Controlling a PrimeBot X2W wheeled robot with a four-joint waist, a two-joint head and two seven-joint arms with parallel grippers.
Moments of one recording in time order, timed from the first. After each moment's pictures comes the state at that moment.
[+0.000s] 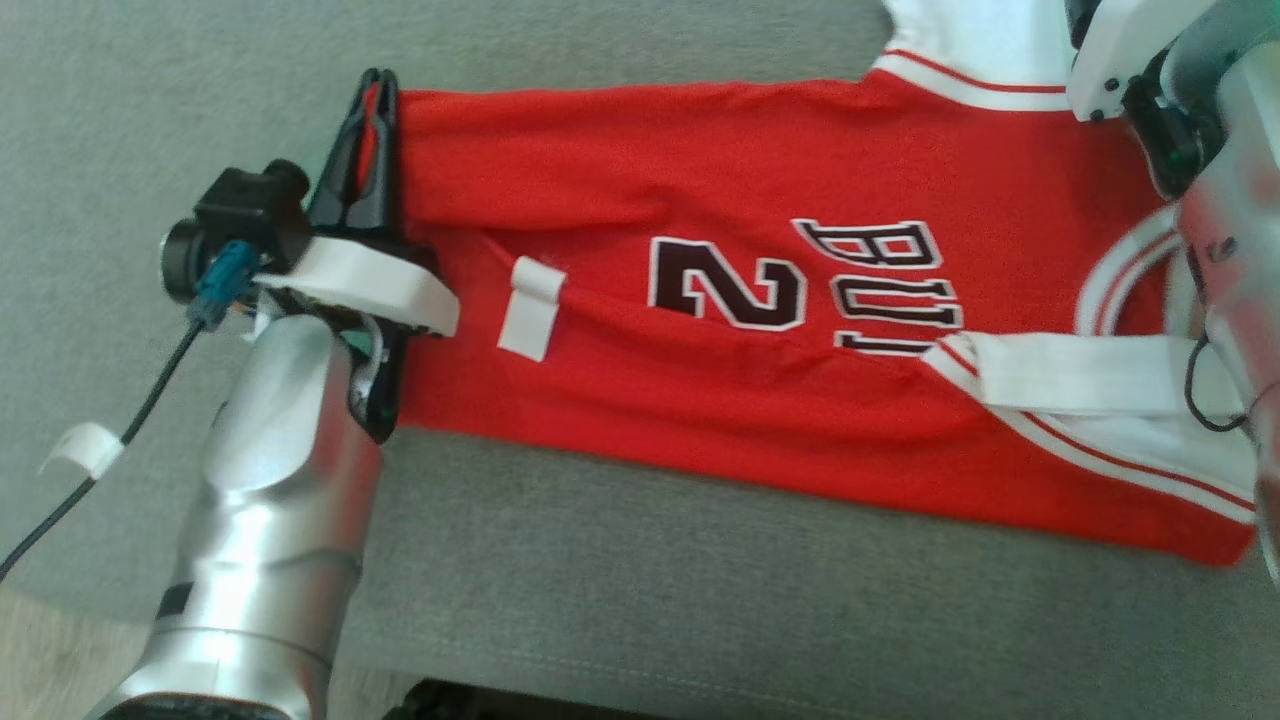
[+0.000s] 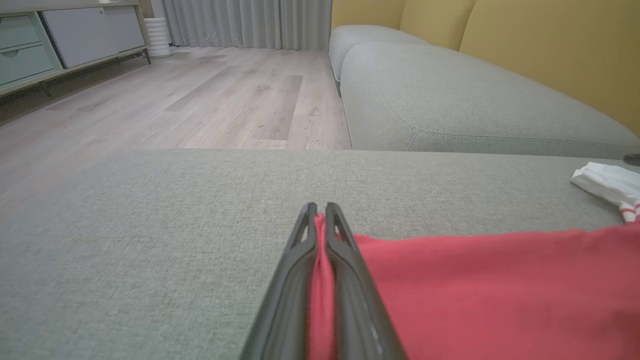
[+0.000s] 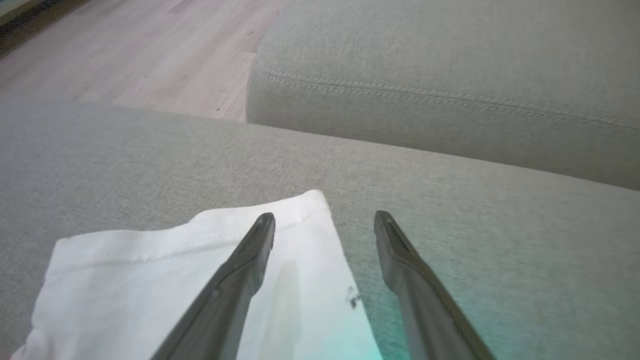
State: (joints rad) left arm -0.76 0.04 -0.17 0.73 -0.22 -0.13 -0.25; right arm -1.23 -0.24 0.32 1.24 0.28 0.13 0.04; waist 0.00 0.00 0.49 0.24
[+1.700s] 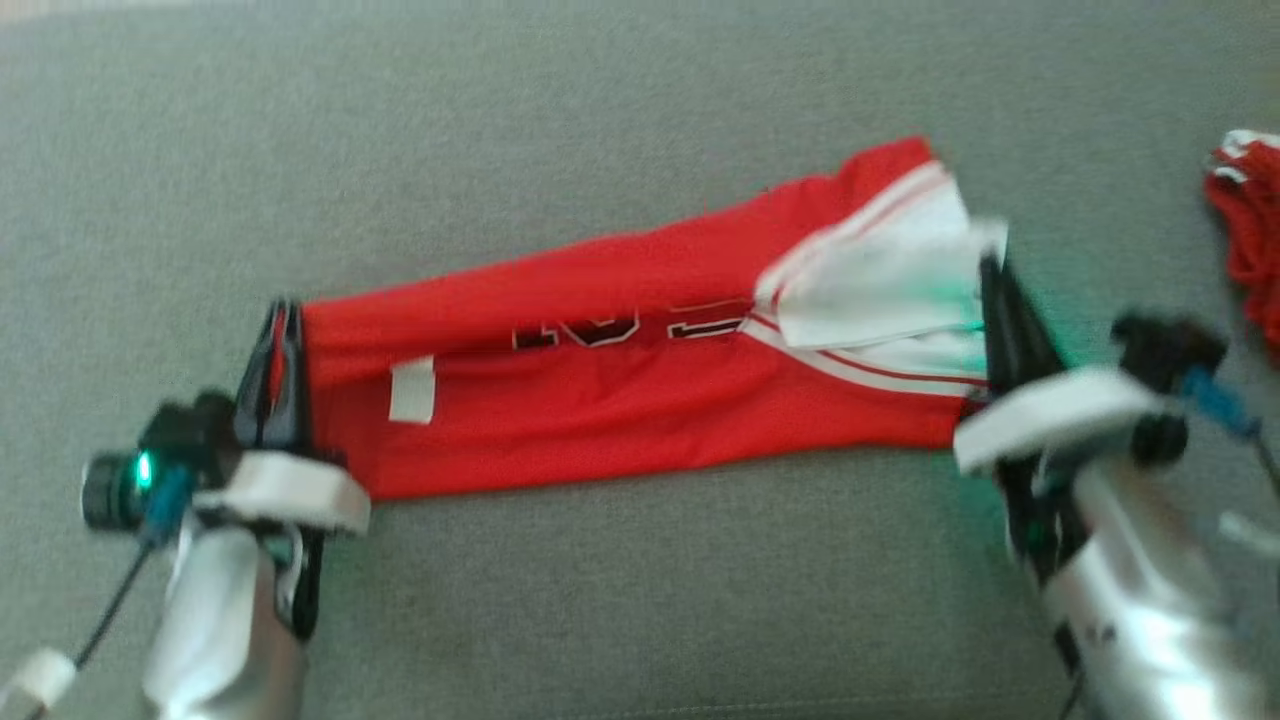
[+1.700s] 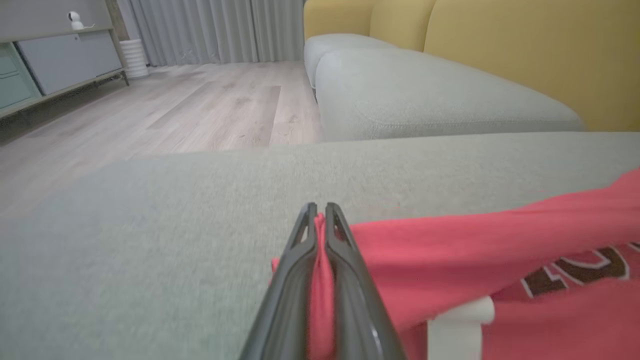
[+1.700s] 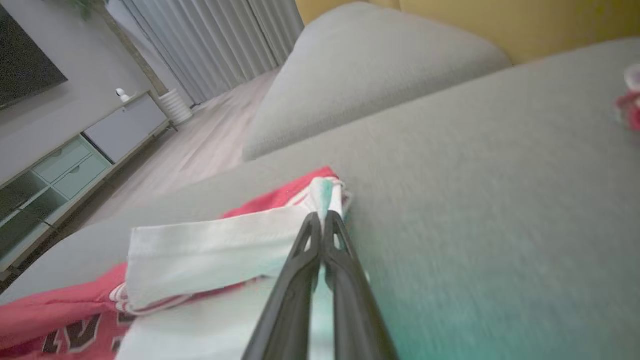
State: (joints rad) left arm -0.40 0.12 -0.02 0.57 -0.11 -0.11 -0.25; right arm -0.47 -0.16 0.26 0.66 0.58 0.13 -0.25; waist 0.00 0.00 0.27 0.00
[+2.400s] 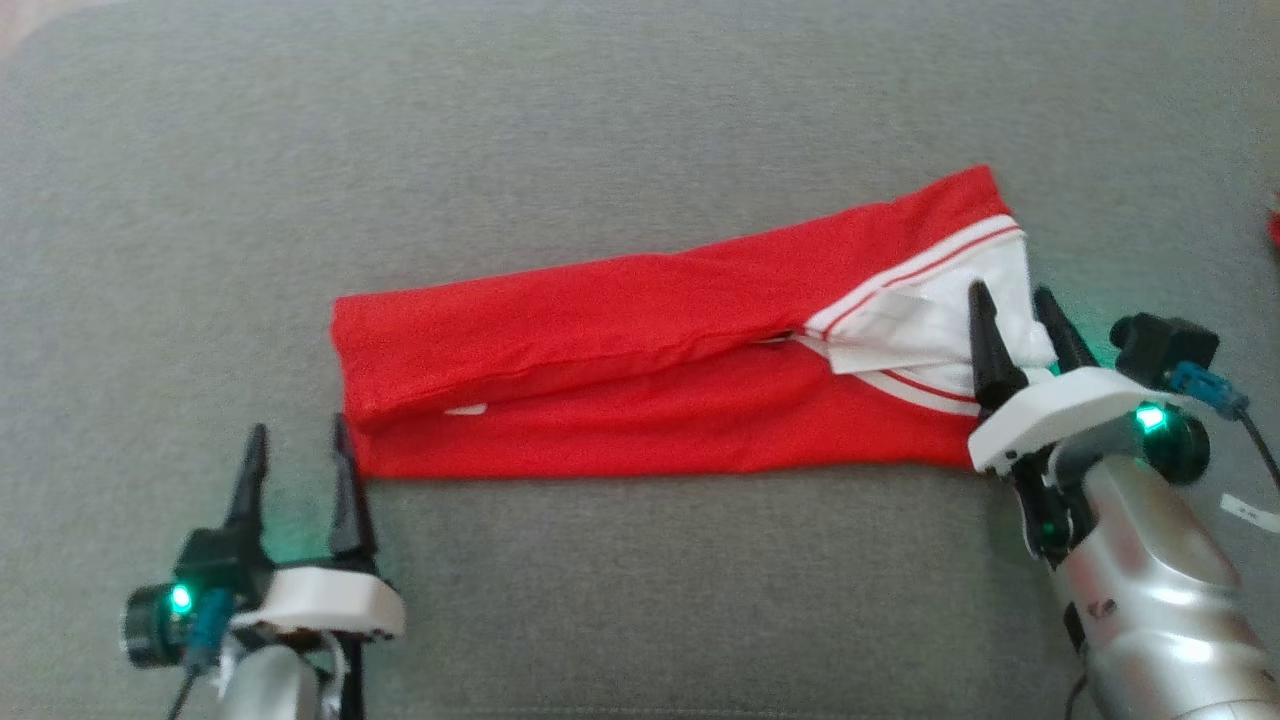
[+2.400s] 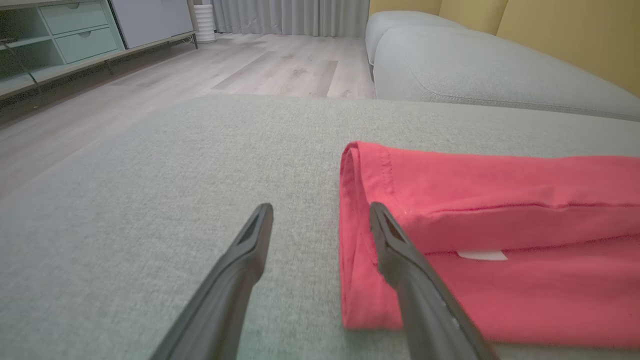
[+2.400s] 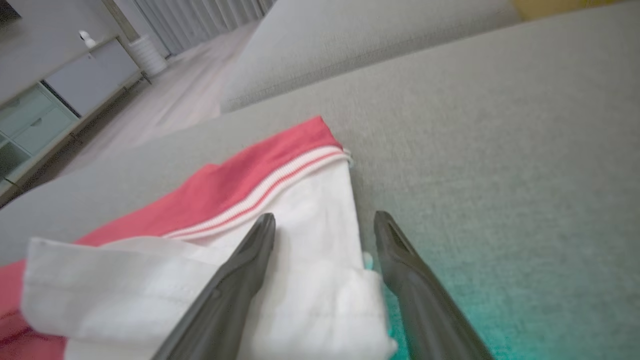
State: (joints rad) left arm -0.16 0.04 0.01 0.43 -0.13 0.00 -0.25; right arm -0.53 -0.14 0.17 0.86 0.47 0.13 -0.22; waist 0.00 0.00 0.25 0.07
